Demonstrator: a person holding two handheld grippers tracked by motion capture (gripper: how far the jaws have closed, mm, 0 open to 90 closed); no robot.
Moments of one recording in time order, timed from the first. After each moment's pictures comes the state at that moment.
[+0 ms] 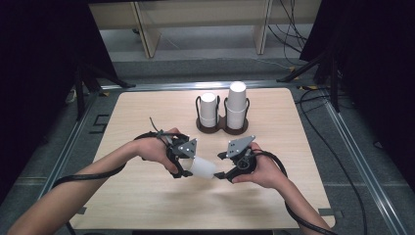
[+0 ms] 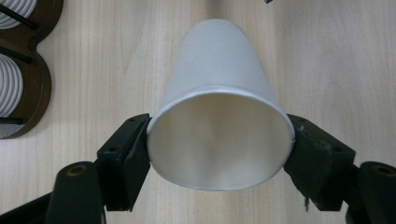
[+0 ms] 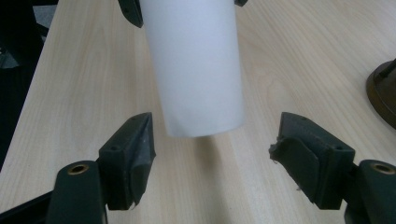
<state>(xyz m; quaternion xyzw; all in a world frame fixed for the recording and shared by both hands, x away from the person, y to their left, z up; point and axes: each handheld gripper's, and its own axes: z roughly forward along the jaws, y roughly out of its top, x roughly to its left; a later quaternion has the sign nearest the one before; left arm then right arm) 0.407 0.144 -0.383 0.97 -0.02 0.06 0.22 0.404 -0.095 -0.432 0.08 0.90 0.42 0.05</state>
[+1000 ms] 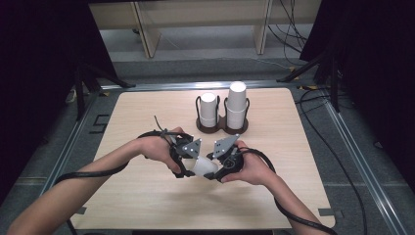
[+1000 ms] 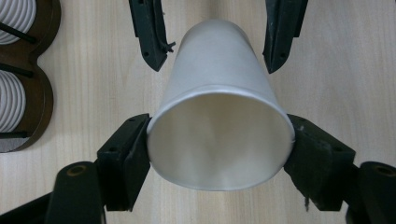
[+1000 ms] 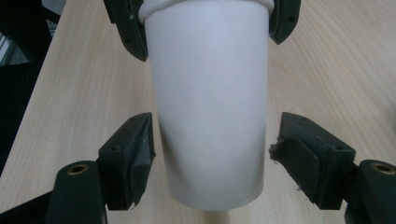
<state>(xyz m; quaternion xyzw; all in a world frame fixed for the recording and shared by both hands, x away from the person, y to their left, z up) 0.406 0.134 -0.377 0.98 -0.04 0.07 0.21 0.407 -0.061 -0.429 0.06 0.92 0.40 0.03</state>
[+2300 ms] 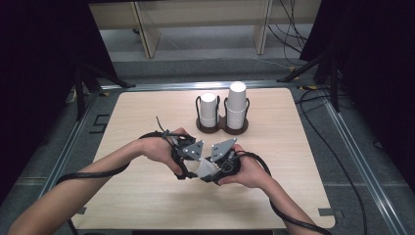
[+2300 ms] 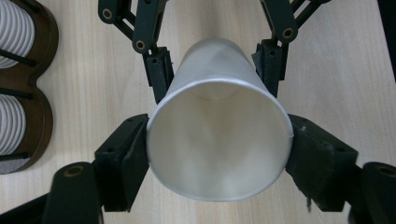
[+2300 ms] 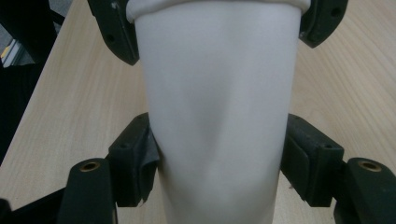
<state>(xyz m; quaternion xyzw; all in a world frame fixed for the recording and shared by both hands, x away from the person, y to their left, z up) 0.400 0.130 -0.377 0.97 -0.06 0.07 0.24 0.405 -0.054 -0.445 0.04 0.91 0.41 0.03</state>
